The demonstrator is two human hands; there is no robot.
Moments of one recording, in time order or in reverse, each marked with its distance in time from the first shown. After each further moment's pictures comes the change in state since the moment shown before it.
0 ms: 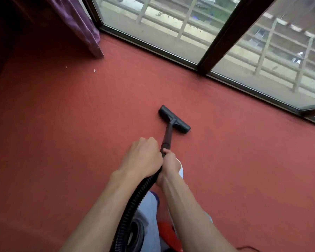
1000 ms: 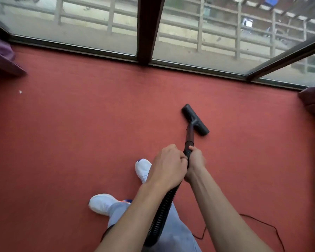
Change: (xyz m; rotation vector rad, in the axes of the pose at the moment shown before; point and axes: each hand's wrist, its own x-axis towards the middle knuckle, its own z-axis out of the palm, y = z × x) left_hand 0.043 0.176 0.130 -0.063 -0.147 0.375; right_hand 0.084 -0.146 -0.172 0.305 0.228 -0.050
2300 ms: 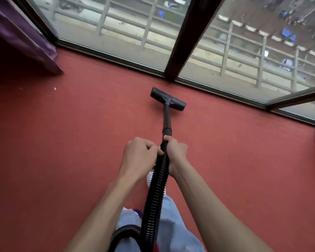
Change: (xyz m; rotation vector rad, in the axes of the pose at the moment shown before) left_hand -0.023 -0.084 -0.110 -0.514 0.340 -0.257; right_hand -0.069 0.048 0.117 -0.383 -0.322 -0.217
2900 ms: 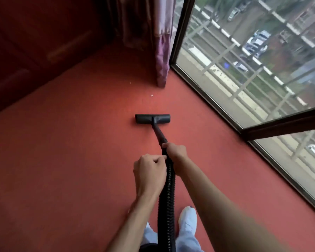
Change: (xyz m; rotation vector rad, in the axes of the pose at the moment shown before) left_hand -0.058 -0.150 -0.213 -0.346 0.644 -0.192; right_hand -0.086 0.126 0.275 -0.867 -0.232 -0.229
